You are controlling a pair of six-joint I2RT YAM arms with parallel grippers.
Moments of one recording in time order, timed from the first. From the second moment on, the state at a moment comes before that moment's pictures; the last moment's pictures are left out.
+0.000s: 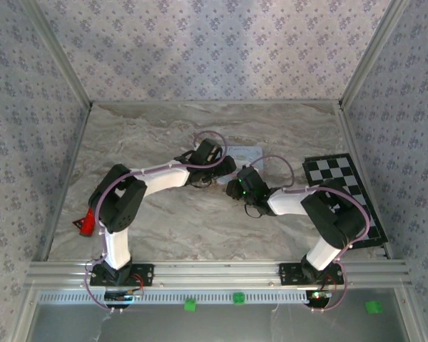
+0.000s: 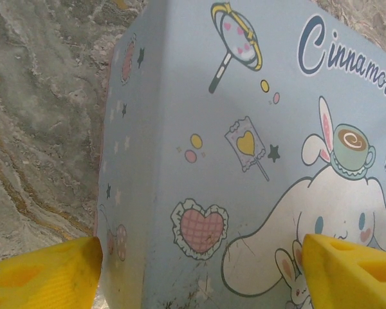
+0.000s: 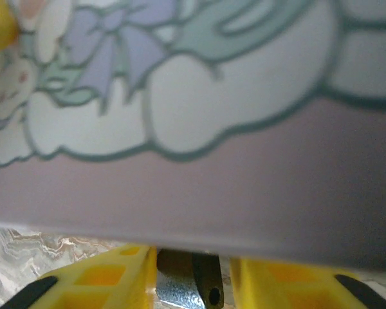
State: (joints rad) left arm -0.75 1.88 1.20 -0.15 0.04 -0.98; right arm 0.68 1.67 0.63 0.24 0.06 0.83
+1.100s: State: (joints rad) left arm -0.73 1.85 1.11 -0.04 0.01 -1.05; right arm 0.52 1.64 0.39 0.70 -0.18 0.96
